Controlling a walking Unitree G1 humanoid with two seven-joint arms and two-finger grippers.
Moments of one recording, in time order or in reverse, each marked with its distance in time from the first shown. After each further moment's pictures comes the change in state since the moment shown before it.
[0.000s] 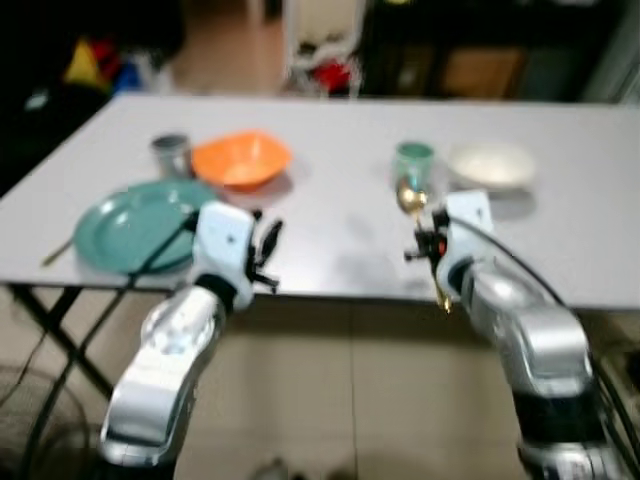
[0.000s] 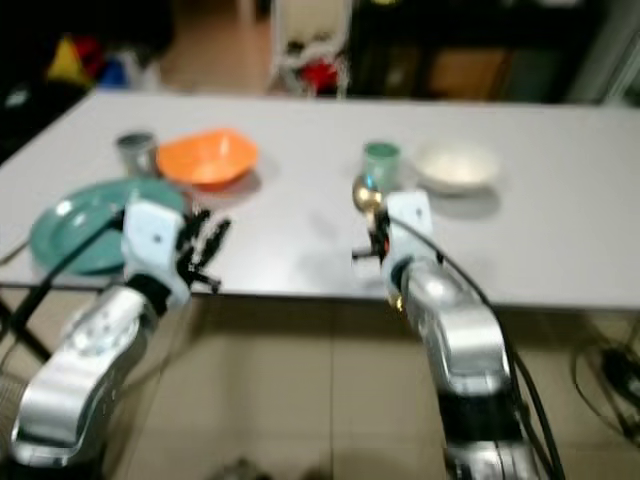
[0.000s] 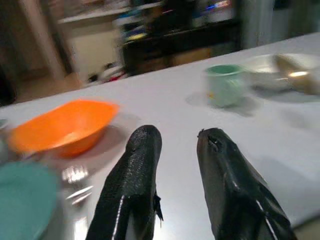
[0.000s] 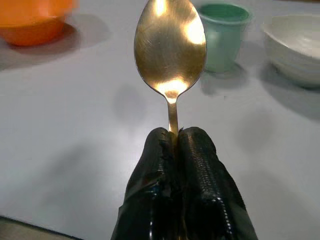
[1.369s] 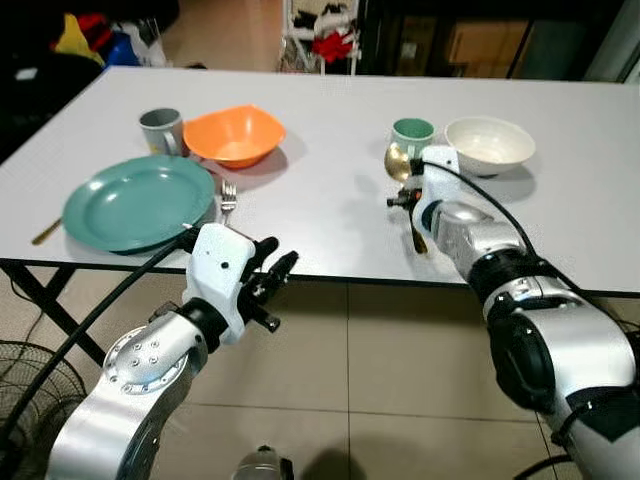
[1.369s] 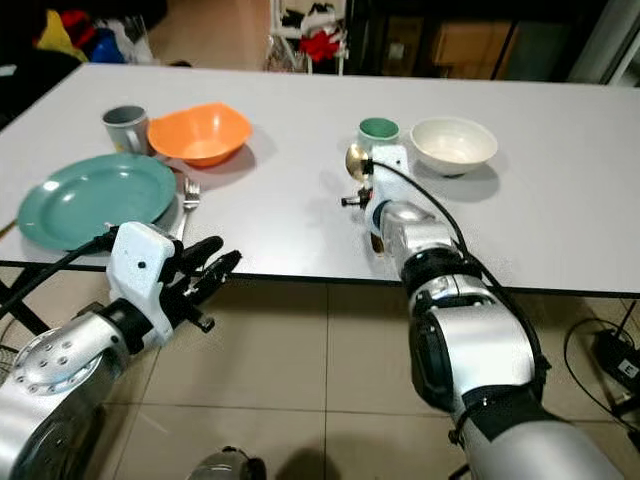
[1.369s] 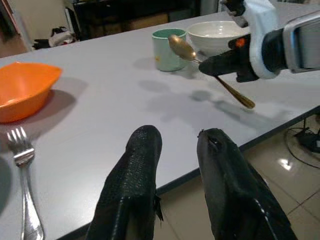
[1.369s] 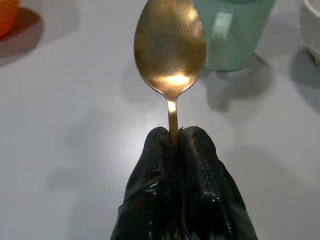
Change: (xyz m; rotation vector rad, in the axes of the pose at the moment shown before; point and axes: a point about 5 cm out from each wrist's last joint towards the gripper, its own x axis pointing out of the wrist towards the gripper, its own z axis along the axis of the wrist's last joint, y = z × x) left arm -0.041 -0.009 0.012 -0.033 0.085 -0.142; right arm 0.081 -0.002 0.038 0.083 0.016 -0.007
